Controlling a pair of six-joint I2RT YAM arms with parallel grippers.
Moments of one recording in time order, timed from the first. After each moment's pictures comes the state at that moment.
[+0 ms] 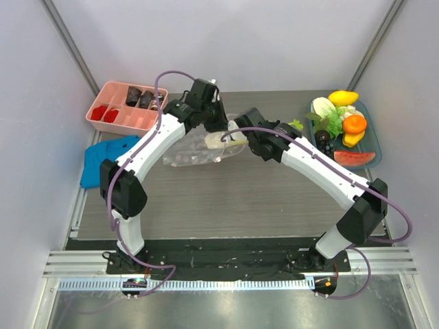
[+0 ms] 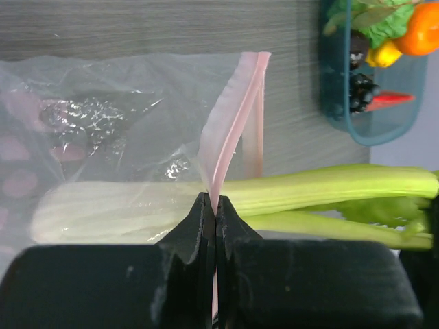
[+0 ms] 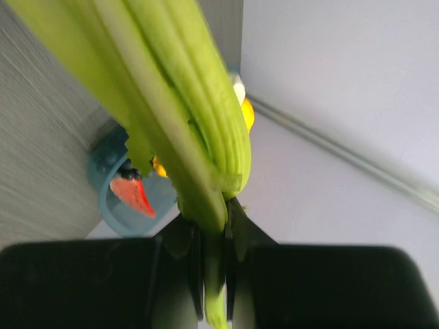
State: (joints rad) left arm -0.59 1.89 1.88 -0.71 0.14 -0.68; right arm 0.74 1.57 1.53 -0.84 0.76 -0.98
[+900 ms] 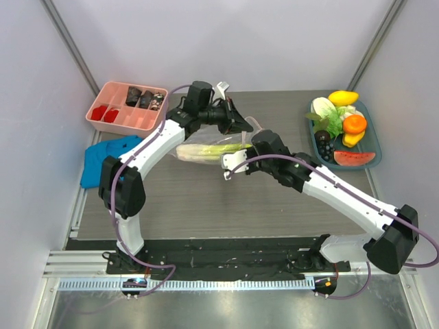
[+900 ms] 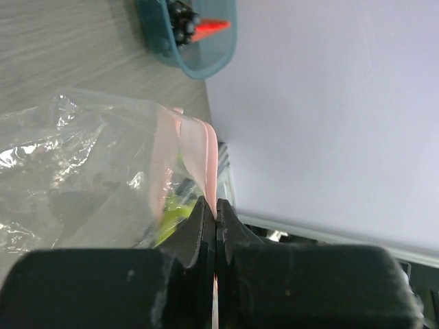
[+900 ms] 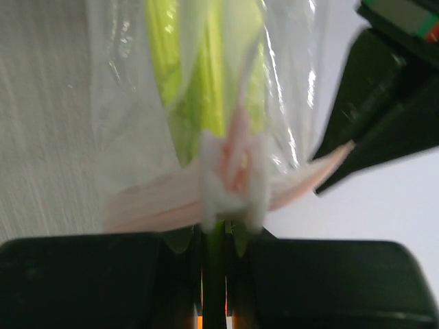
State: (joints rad) left arm -0.55 1.88 1.71 -0.30 0.69 -0.99; right arm 0.78 1.28 1.15 -0.52 0.22 -1.19
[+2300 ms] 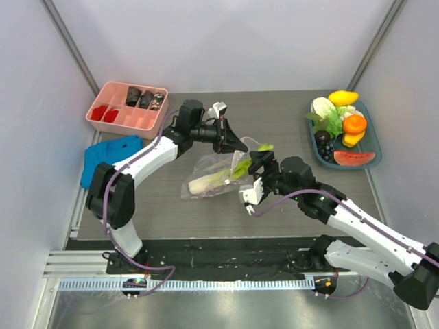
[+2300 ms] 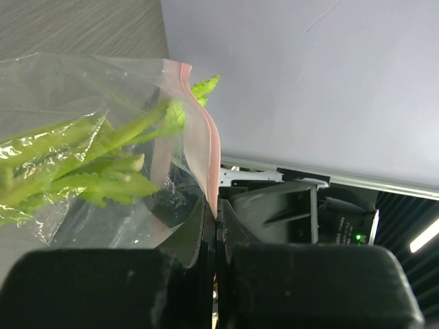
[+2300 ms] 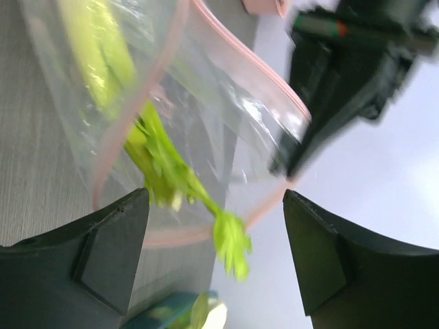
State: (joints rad) left arm -0.54 1.74 1.34 -0.01 0.97 -1.17; right arm 0.77 0.92 0.74 -0.25 -0.14 -1.44
